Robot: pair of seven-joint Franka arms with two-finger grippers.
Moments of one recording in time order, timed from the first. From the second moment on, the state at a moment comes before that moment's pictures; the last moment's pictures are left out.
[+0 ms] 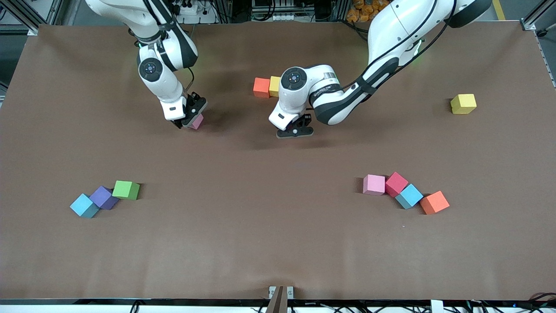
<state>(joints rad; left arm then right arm) -0.19 0.70 -0.77 -1.90 0.59 2.32 -1.35 0.53 0.06 -0.06 -2.76 0.17 2.78 -0.64</state>
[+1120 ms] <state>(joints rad) -0.22 0.69 -0.79 -1.94 0.68 2.32 -1.42 0.68 0.08 -0.05 -2.56 0.18 2.76 -0.49</state>
